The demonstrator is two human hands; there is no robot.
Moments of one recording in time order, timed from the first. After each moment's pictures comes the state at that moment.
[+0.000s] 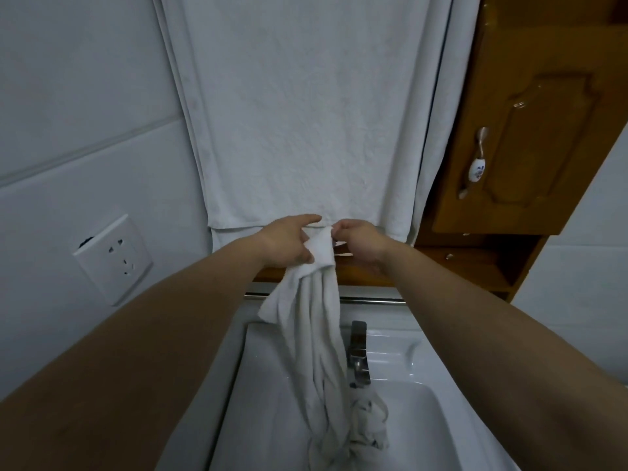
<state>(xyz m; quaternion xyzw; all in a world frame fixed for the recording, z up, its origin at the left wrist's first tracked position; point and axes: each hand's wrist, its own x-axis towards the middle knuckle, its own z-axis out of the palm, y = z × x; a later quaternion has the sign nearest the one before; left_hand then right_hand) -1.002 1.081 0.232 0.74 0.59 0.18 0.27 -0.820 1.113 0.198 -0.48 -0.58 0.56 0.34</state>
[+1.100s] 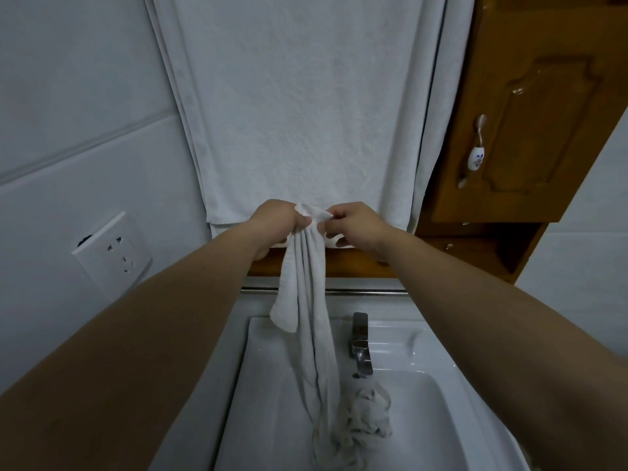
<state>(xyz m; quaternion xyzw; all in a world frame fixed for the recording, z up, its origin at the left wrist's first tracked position) -1.004 1.093 0.234 0.58 0.65 0.33 0.36 -0.824 1.105 0.214 -0.47 -0.68 0.44 0.34</state>
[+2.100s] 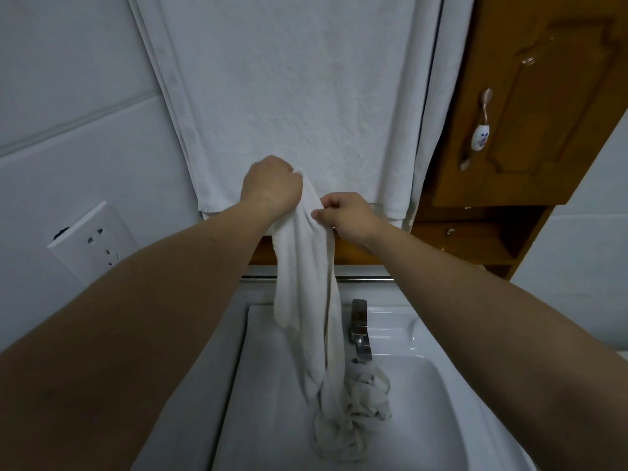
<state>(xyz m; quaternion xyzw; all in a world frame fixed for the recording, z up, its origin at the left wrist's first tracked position) -0.986 1.111 0.256 0.65 0.70 0.29 0.04 -0.830 1.117 0.192 -0.47 -0.66 0.43 0.39</state>
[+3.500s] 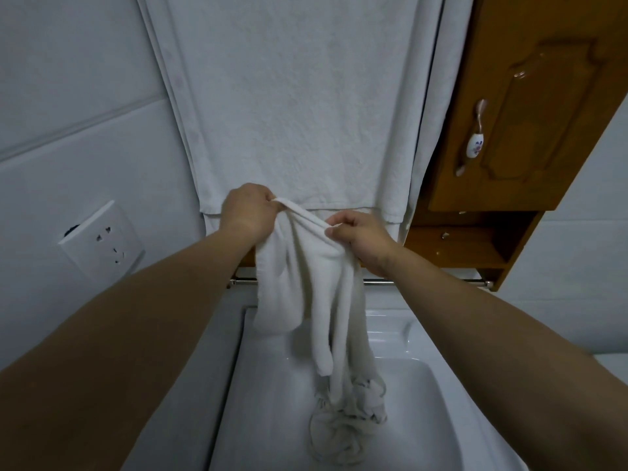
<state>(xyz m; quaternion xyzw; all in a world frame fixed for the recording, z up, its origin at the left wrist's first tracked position) -1.023 1.087 0.233 0.64 0.71 0.29 0.06 -0.815 1.090 0.174 -0.47 -0.58 0.51 0.43</state>
